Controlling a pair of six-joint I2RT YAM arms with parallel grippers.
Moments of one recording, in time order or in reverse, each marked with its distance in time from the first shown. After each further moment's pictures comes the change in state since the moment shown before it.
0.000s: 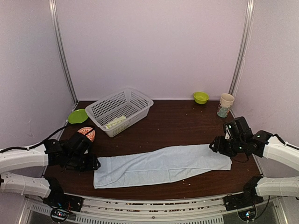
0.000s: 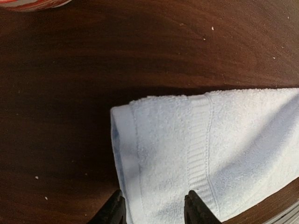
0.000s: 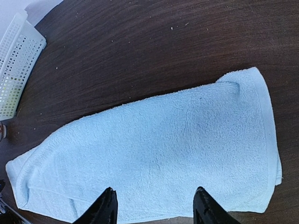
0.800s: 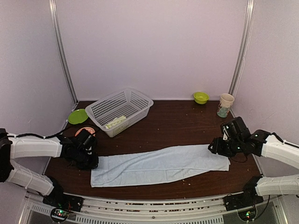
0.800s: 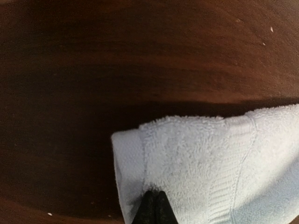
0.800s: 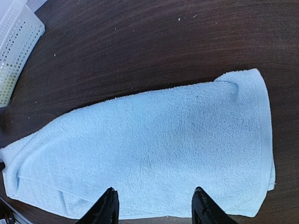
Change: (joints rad) left arm 0.140 0.307 0.045 0.101 0.064 0.158; right arm 0.022 0.023 0.010 -0.015 0.012 -0.026
